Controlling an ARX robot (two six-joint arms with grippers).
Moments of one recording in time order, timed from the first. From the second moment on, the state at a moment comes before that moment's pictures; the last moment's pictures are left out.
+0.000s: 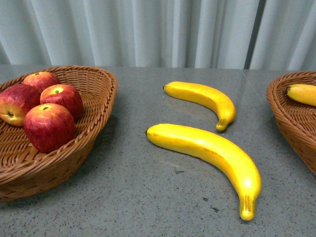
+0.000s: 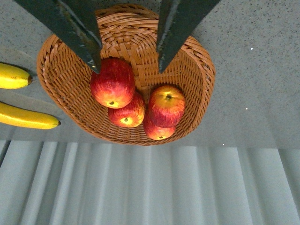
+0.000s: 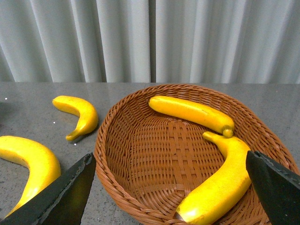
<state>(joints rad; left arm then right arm) 0.00 0.01 0.01 0.00 0.00 0.00 0.00 0.00 0.01 0.00 0.00 0.00</state>
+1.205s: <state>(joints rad) 0.00 0.01 0.01 0.00 0.00 0.00 0.44 1.43 0.76 0.42 -0.05 -0.10</state>
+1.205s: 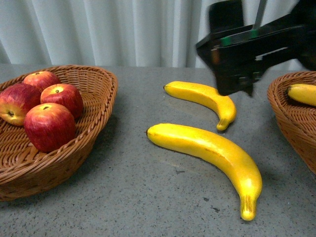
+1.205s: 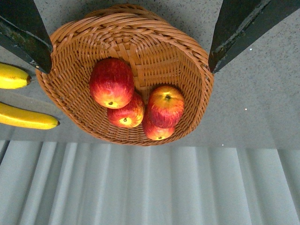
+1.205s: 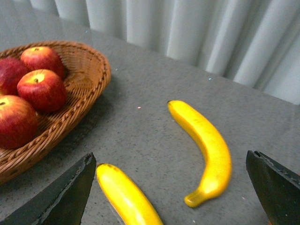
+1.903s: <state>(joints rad) 0.00 0.01 0.01 0.00 0.00 0.00 0.48 1.73 1.03 -0.02 -0.10 -0.27</state>
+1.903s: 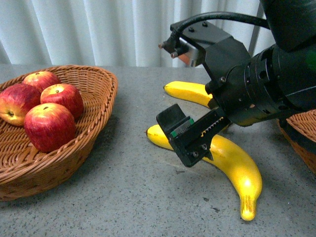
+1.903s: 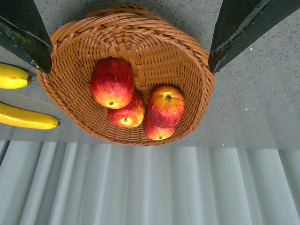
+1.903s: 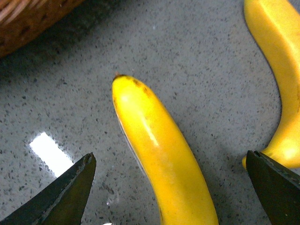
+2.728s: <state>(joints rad) 0.00 0.01 0.01 0.00 0.00 0.00 0.46 1.85 1.10 -0.13 -0.02 -0.36</state>
